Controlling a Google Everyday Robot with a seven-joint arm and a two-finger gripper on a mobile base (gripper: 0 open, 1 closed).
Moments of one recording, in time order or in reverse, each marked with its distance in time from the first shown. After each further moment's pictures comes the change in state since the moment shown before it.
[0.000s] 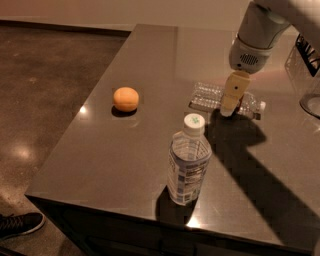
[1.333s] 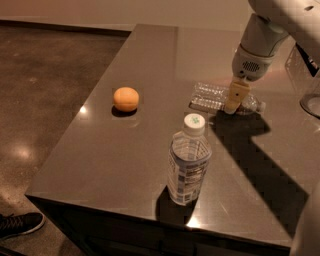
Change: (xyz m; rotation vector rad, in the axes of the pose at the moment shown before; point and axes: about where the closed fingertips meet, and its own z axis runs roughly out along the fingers) arm 0.017 -0.007 0.027 -0.071 0.020 0.039
